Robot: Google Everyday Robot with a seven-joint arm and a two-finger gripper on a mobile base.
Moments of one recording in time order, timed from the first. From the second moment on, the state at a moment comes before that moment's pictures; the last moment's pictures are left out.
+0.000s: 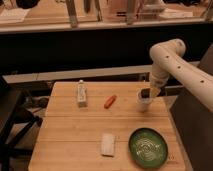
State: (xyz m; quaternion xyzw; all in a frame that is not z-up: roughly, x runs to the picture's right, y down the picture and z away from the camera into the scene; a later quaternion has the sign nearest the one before) arm 0.266 0.019 0.743 -0.31 0.06 0.11 0.94
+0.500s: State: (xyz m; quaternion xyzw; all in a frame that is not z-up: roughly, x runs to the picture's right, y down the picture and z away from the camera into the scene) arm 0.252 0.029 0.763 -0.30 0.07 0.05 0.95
